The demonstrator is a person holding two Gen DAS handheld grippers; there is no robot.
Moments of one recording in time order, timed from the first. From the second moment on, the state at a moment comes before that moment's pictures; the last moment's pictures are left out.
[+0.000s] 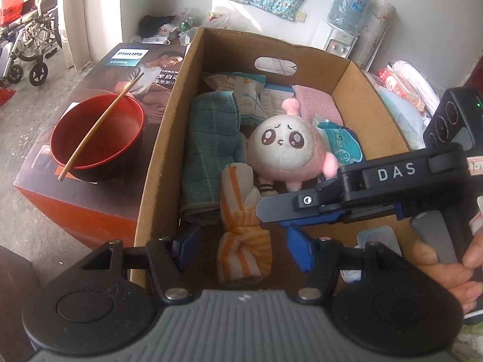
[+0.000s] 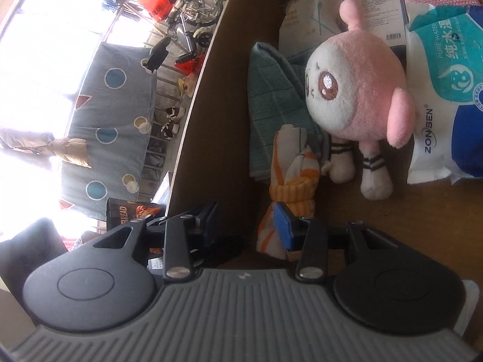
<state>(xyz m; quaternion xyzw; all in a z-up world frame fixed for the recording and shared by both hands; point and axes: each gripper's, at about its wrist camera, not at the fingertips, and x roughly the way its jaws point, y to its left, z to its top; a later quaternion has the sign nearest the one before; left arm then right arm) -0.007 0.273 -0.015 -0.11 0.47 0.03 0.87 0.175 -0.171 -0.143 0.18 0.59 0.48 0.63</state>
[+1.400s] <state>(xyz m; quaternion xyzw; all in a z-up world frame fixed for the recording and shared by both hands) 0.048 -0.062 -0.033 -0.04 0.42 -0.24 0.88 0.132 -0.607 -0.140 0.37 0.35 0.23 0.83</state>
